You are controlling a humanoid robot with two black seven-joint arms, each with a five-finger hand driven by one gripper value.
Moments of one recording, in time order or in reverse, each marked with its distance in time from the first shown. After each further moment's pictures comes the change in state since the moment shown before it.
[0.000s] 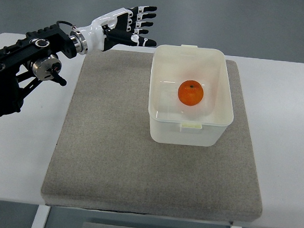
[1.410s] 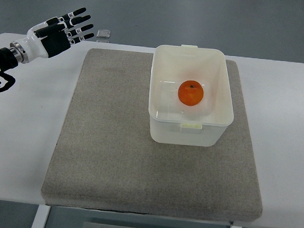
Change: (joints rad) left arm 0.059 0.078 -0.089 0.383 -0.594 -0.370 0.207; right arm 0.000 0.000 0.000 0.000 0.000 0.000 0.000
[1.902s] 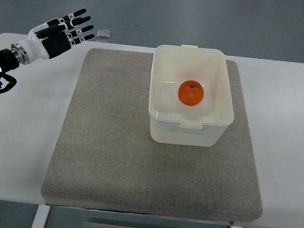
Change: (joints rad) left arm 0.003 -0.012 0.002 0.001 0.000 0.000 -0.001; right arm 0.000 0.000 0.000 0.000 0.000 0.000 0.000
